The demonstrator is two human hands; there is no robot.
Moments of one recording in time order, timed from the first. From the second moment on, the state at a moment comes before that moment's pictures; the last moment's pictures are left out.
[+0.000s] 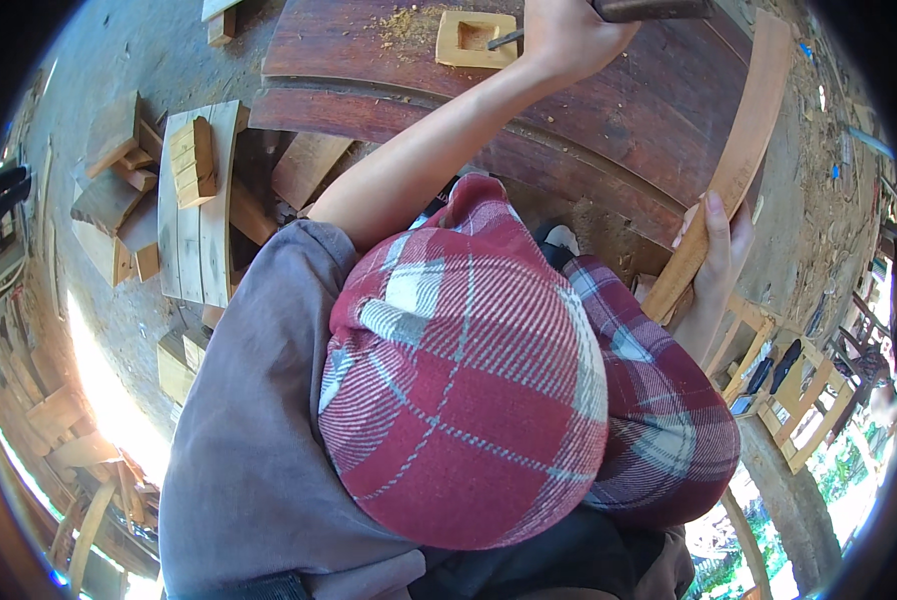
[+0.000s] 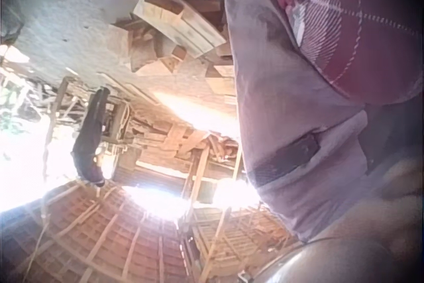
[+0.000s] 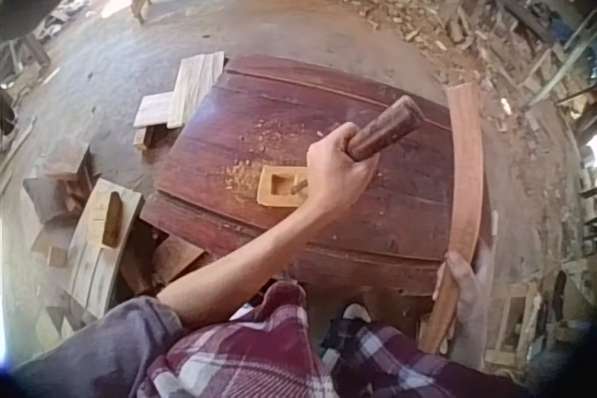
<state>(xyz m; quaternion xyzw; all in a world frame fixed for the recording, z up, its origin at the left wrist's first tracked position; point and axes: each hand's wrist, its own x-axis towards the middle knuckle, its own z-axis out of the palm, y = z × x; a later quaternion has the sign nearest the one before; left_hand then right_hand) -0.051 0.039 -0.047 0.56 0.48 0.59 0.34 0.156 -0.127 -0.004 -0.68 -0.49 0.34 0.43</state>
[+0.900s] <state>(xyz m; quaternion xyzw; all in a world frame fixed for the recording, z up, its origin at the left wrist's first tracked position) -0.049 0.054 -0.080 0.72 0.46 0.47 0.21 0.158 -0.129 -0.003 -0.68 -0.49 0.38 0.38</state>
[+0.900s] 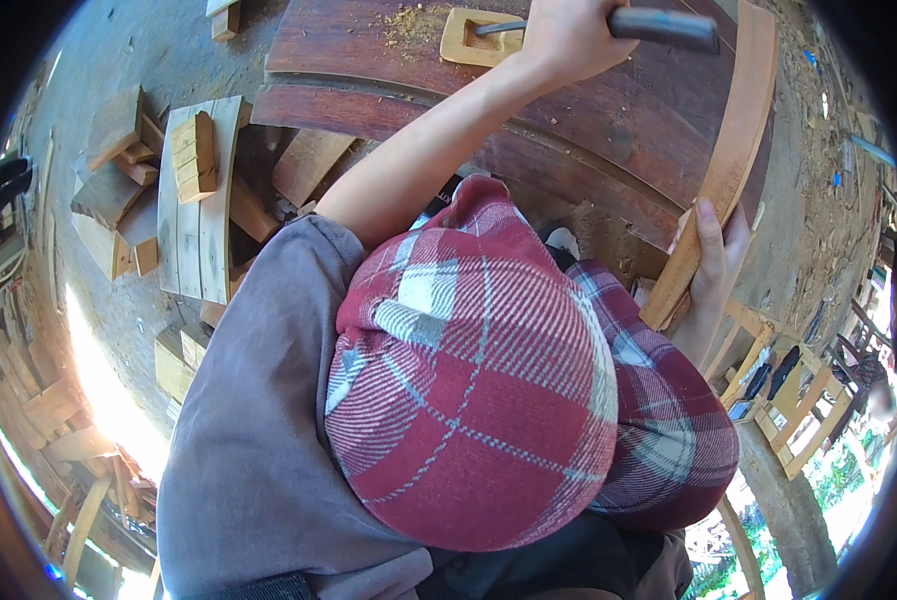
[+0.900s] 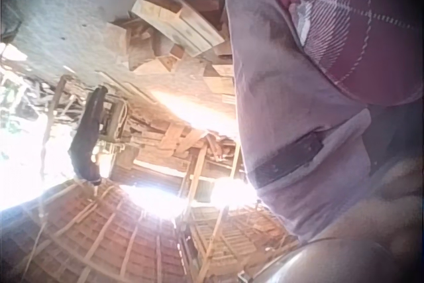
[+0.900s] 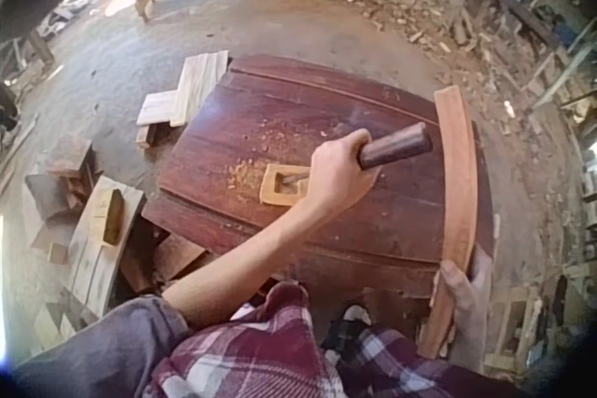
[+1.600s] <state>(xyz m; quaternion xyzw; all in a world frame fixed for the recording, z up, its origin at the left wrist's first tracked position) -0.048 0.037 -0.059 0.63 0.42 0.58 0.29 0.151 -0.130 0.005 -0.66 -0.53 0.36 0.39</state>
